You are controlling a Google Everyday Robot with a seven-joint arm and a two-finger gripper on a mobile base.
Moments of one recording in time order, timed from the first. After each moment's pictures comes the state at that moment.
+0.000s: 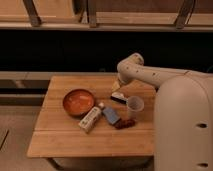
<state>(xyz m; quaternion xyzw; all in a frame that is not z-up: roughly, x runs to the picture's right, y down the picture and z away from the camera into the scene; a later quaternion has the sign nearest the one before) 0.112 -0.022 0.908 -0.15 0.06 0.48 0.86</state>
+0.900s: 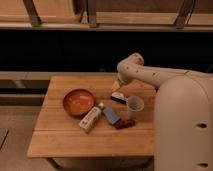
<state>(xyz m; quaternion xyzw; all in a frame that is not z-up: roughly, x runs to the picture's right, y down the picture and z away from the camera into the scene) 0.112 -0.022 0.908 -0.15 0.06 0.48 0.86</state>
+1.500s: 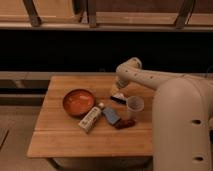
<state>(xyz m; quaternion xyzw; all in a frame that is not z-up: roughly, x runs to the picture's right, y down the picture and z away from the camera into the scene) 0.090 0.002 0.939 -0.19 0.01 0.38 0.91</state>
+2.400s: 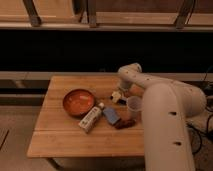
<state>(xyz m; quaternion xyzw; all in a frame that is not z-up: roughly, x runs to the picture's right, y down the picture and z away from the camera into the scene) 0.109 0.052 0.989 -0.28 0.05 0.37 0.89</state>
